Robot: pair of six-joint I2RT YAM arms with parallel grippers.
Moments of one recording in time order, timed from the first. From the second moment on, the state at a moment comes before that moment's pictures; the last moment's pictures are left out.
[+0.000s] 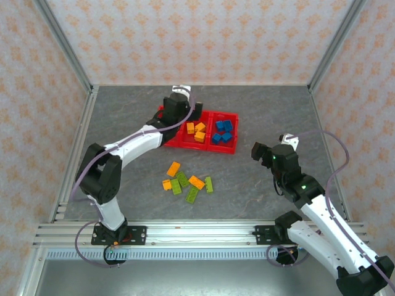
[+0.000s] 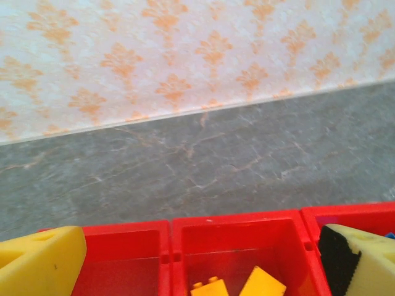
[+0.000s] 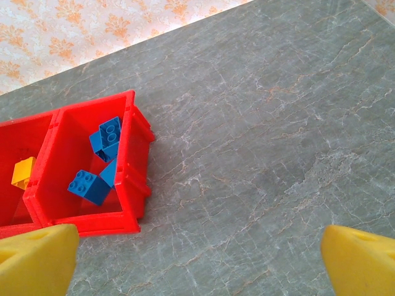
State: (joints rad) left arm -0.50 1.74 1.29 0.02 -0.35 -0.17; right arm 0.45 0.68 0.65 -0.55 0.40 0.57
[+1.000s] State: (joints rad) left arm -1.04 1.40 0.90 -0.45 -0.48 -1.08; right arm 0.45 0.70 0.65 -0.55 0.38 0.57
